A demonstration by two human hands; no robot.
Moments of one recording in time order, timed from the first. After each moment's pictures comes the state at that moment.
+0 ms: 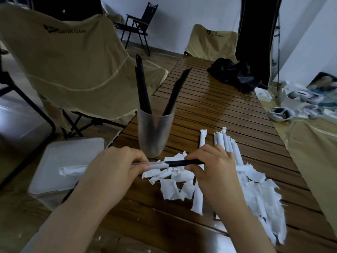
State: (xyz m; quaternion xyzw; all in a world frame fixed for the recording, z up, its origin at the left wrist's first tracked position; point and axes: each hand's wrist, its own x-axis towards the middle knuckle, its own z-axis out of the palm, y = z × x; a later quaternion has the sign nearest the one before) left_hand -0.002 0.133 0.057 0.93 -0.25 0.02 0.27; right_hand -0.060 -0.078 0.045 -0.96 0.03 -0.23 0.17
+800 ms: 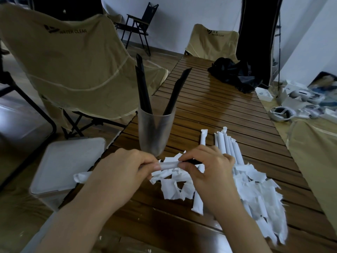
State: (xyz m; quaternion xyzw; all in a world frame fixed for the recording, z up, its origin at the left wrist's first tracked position) left_hand -0.007 0.124 0.062 0.92 -0.28 -0.03 0.27; right_hand -0.061 -0.066 0.048 -0.94 0.03 -0.24 0.24
